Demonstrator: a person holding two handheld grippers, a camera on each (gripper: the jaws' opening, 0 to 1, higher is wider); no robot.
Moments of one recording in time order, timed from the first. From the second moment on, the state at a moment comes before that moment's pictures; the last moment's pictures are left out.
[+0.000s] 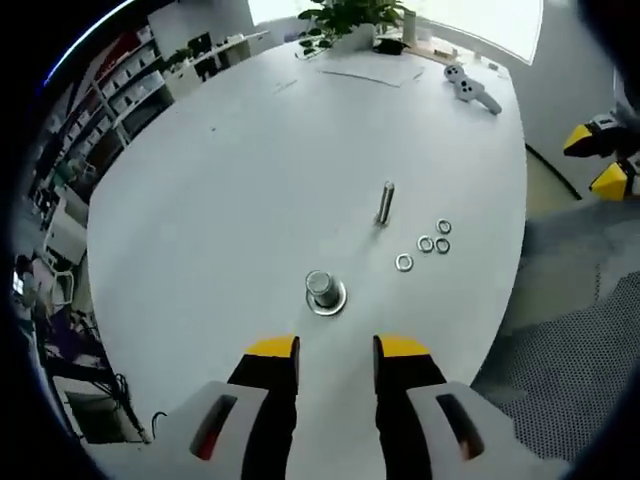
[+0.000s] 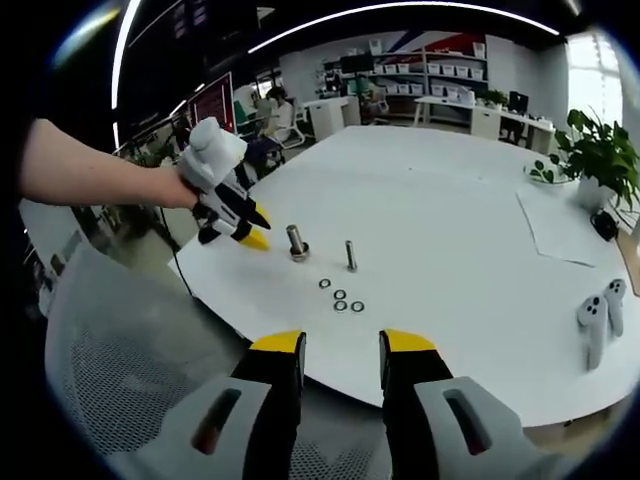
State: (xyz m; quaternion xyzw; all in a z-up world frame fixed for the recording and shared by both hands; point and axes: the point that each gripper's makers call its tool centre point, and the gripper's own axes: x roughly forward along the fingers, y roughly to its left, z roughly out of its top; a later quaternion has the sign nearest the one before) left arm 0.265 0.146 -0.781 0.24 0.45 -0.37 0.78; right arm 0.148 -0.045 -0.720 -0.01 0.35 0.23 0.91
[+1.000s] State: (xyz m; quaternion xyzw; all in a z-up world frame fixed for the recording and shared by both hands) left arm 0.199 0.197 -0.704 0.08 0.38 -0.32 0.87; right arm 0.142 -0.036 -0.724 -0.03 0.37 0.25 0.90
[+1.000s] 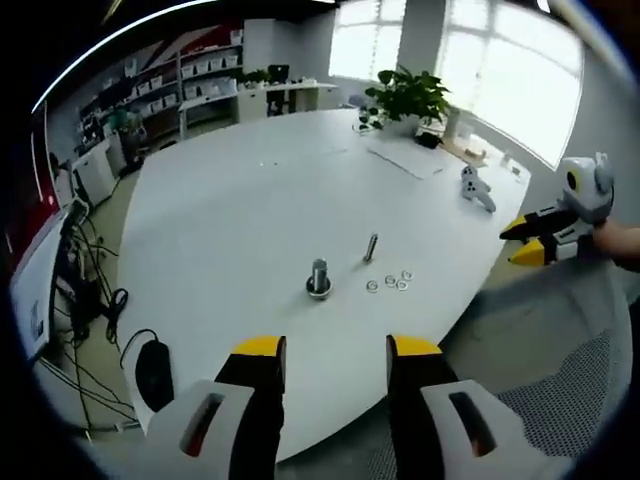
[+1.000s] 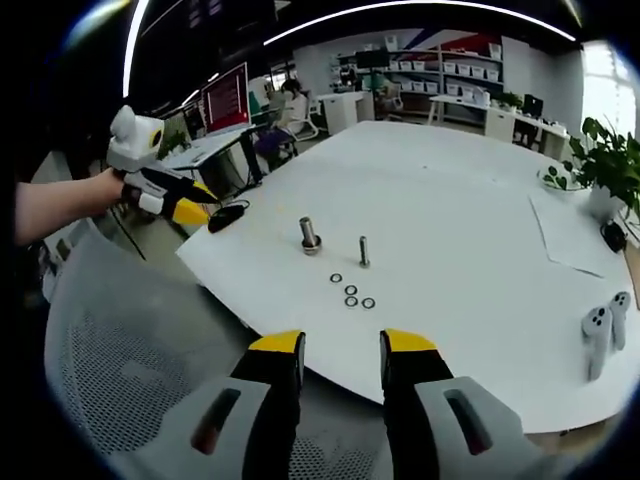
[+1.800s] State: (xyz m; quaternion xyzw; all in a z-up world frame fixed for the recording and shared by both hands) left arm 0.154 0.209 -0.703 0.04 0.36 -0.35 0.86; right arm 0.132 -0.040 -0.741 -0.04 0.41 0.24 0.88
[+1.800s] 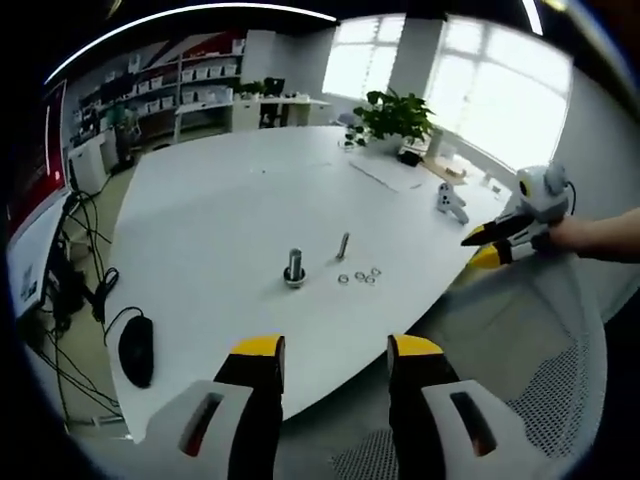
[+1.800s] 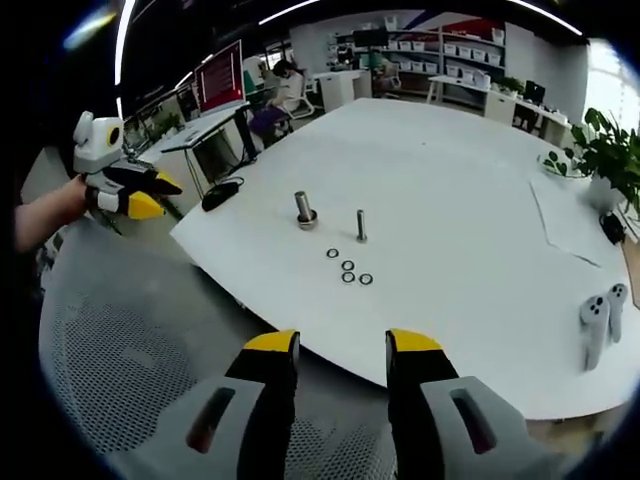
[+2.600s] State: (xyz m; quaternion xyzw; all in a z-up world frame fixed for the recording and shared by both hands) left arm 0.140 0.203 -0.713 0.08 0.34 -0.38 0.85; right arm 0.122 -0.041 -0.755 -0.07 0.45 0.24 0.86
